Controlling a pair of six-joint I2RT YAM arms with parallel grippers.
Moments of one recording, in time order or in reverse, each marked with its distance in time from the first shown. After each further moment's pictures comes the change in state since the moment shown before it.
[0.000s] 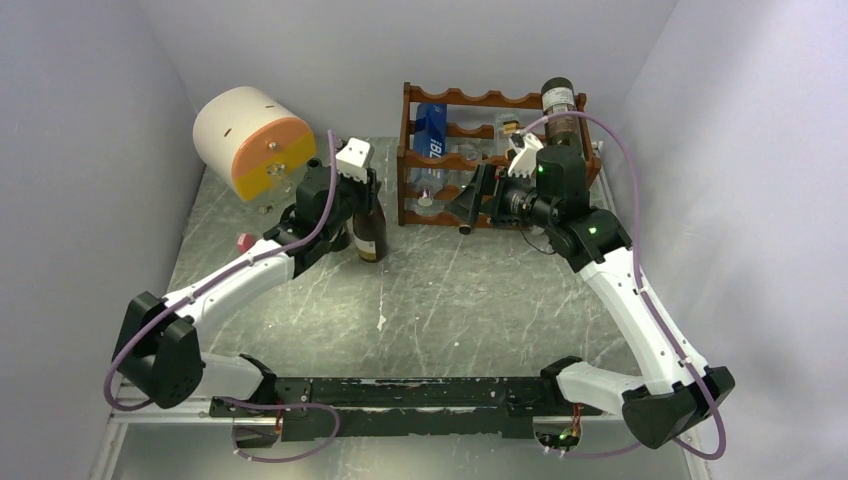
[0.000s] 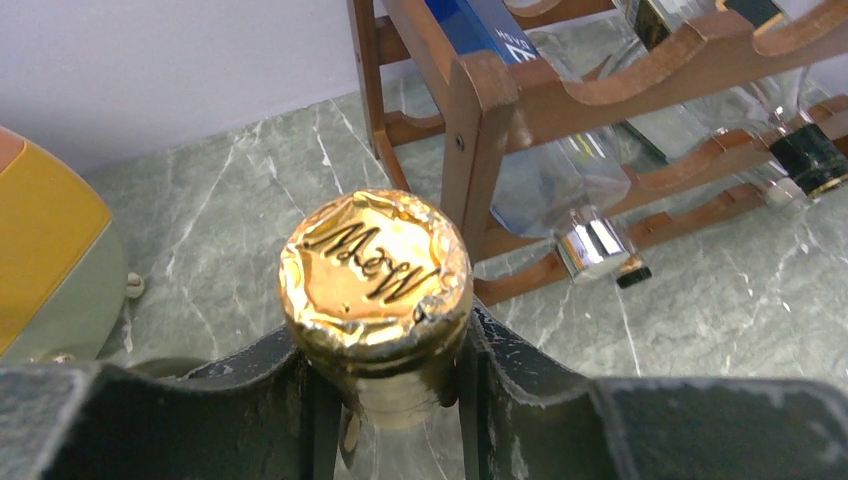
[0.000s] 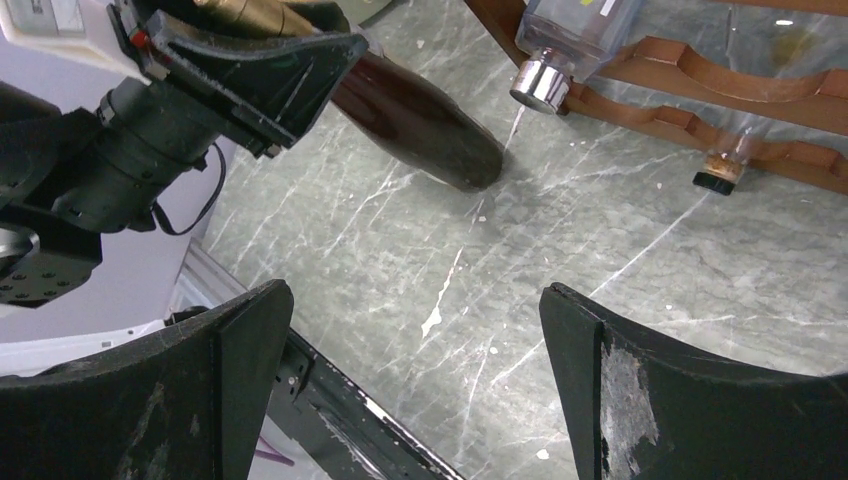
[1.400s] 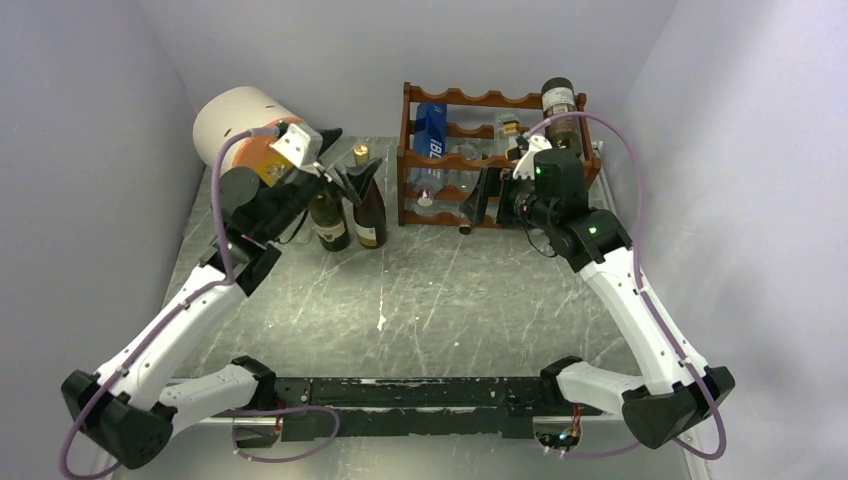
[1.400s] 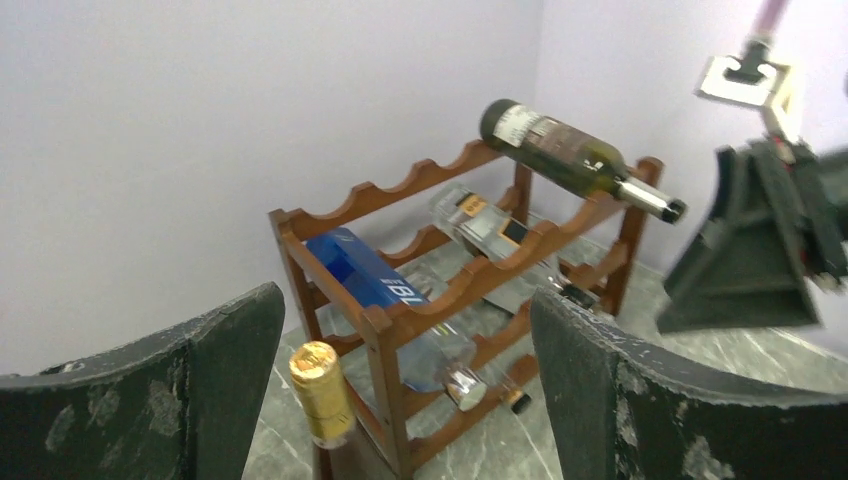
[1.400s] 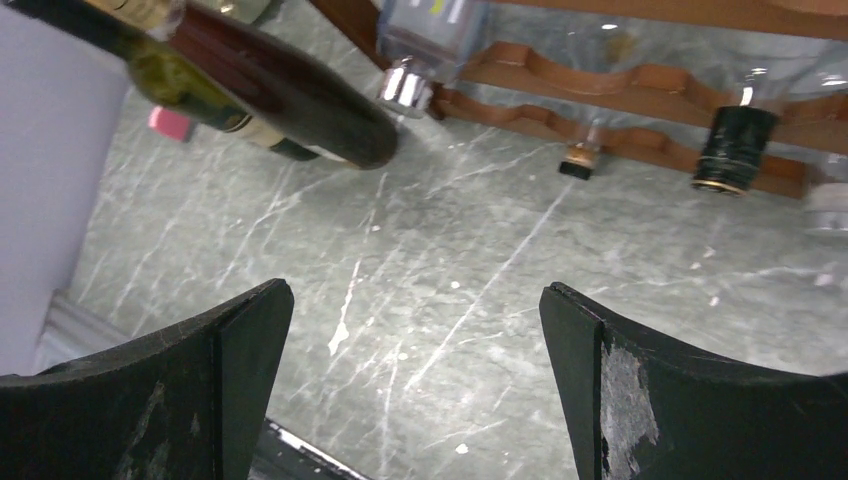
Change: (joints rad) left arm 0.070 -0.250 0.117 0.058 0.340 0.035; right arm 0.000 -0.003 -0.004 -0.063 0.192 -0.082
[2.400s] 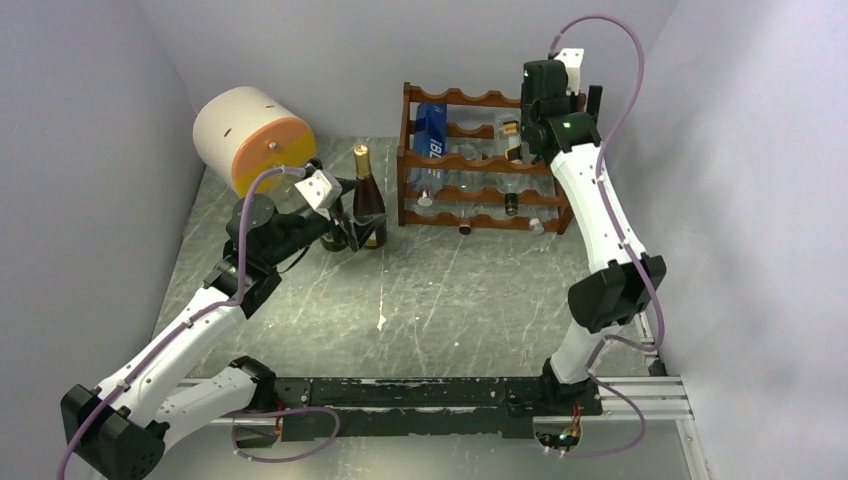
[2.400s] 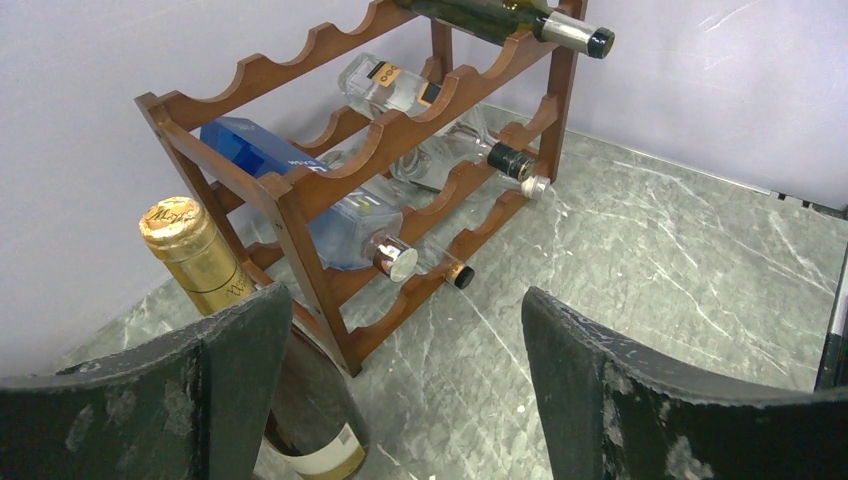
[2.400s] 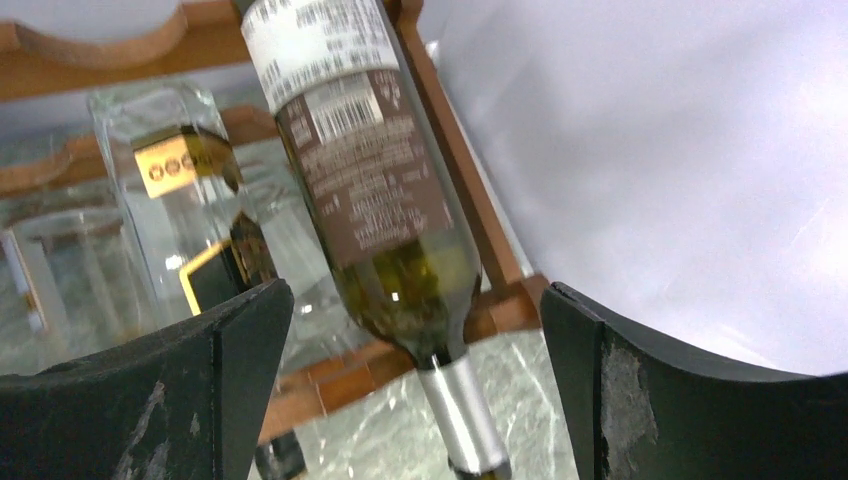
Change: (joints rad) left arm -0.007 -0.129 -0.231 -0.087 0.205 0.060; right arm -0.161 0.585 0.643 -0.120 0.899 -0.290
